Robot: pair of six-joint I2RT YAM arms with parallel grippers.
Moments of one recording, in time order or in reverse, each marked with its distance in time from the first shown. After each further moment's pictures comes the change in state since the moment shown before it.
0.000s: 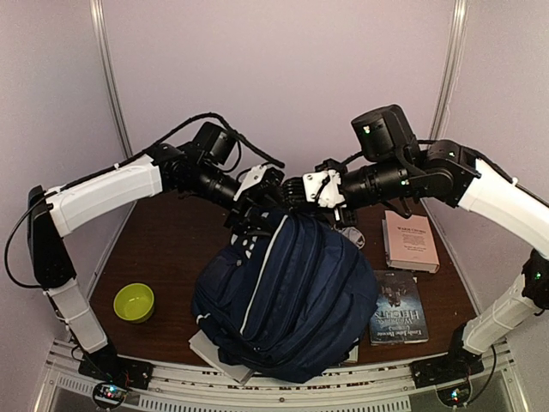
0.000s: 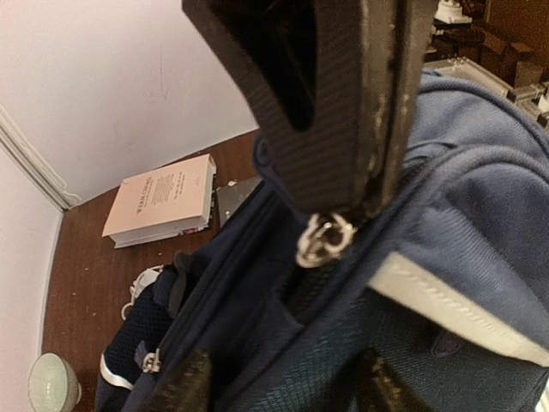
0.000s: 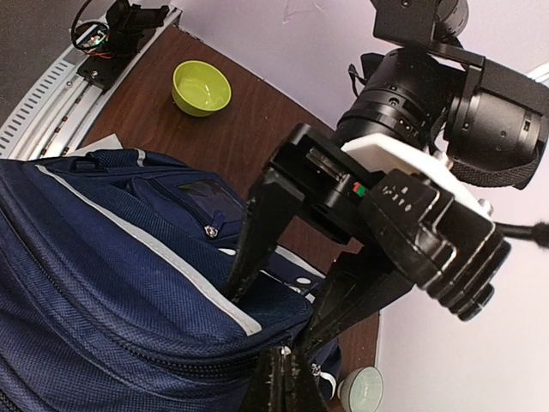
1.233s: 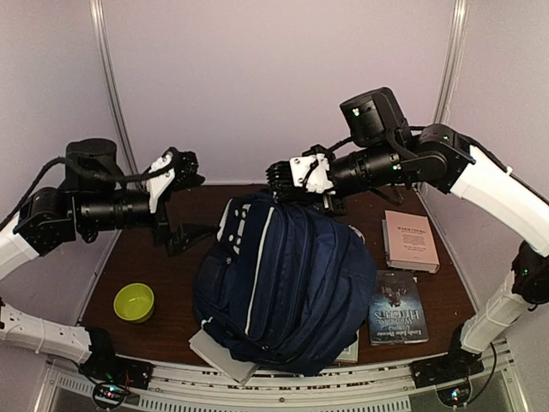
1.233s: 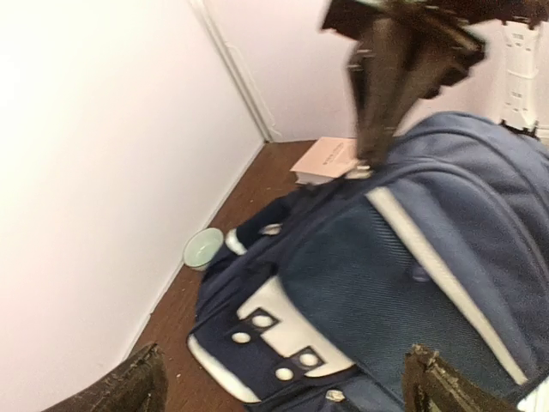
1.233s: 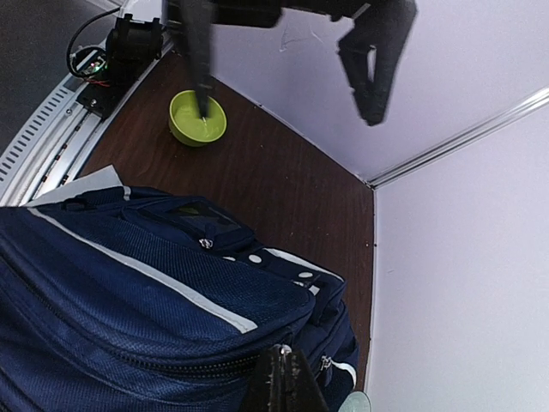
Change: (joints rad) left arm -0.225 -0.753 -0.460 0.160 -0.813 -0.454; right arm 0.026 0.093 0.179 -0.061 -0.023 0.013
